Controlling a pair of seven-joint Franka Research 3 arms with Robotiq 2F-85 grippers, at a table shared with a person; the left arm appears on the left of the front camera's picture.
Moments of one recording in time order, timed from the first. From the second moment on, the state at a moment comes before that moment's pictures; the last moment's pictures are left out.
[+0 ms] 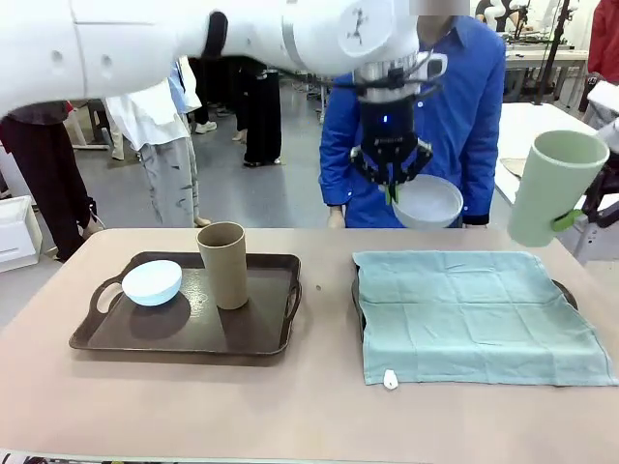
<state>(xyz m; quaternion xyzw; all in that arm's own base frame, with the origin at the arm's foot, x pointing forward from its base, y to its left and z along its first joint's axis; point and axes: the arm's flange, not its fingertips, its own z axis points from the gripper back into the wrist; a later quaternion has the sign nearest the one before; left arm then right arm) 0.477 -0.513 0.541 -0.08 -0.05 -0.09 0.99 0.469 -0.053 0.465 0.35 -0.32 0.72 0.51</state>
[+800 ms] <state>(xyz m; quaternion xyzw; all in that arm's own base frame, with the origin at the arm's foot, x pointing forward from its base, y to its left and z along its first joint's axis) 0.500 -0.530 0.435 -0.09 -0.01 -0.09 0.99 0.512 -0.063 0.335 0.39 -0.30 0.70 0.51</state>
